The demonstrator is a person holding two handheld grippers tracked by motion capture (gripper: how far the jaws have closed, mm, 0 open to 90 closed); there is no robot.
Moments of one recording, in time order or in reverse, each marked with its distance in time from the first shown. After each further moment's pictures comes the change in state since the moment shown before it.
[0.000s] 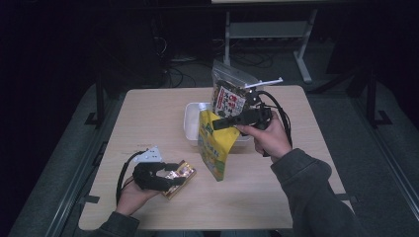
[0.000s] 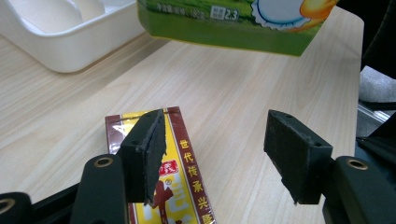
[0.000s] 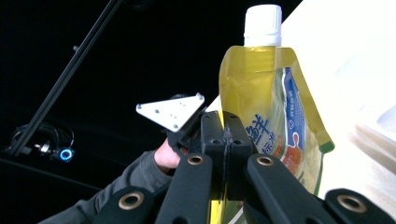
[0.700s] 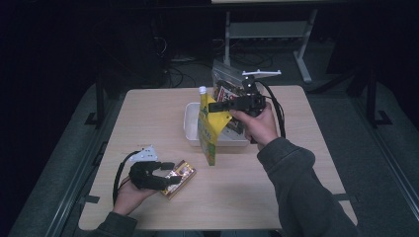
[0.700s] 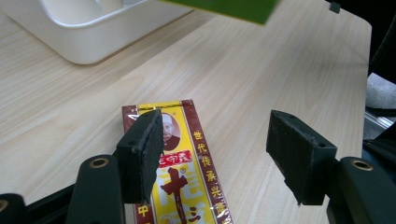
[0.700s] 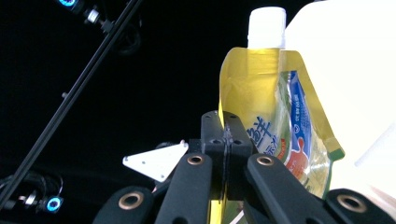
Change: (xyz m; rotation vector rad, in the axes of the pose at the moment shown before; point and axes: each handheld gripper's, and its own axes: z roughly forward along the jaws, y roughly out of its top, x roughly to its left) left arm 0.008 -0.006 -0.006 -0.009 0.019 -0.025; right arm -0.012 0.027 0.008 -0.141 -0.053 0.072
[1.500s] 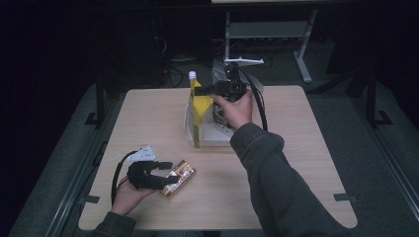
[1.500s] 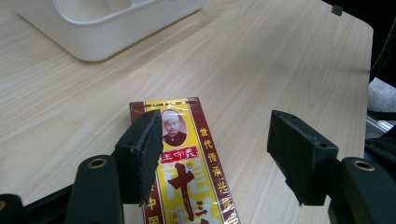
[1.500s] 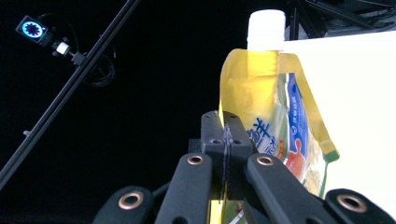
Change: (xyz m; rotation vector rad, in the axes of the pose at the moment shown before) left arm 0.004 -0.003 -0.003 -0.008 0.001 -0.011; right arm 0.001 0.037 0.047 -0.097 -0.102 0.004
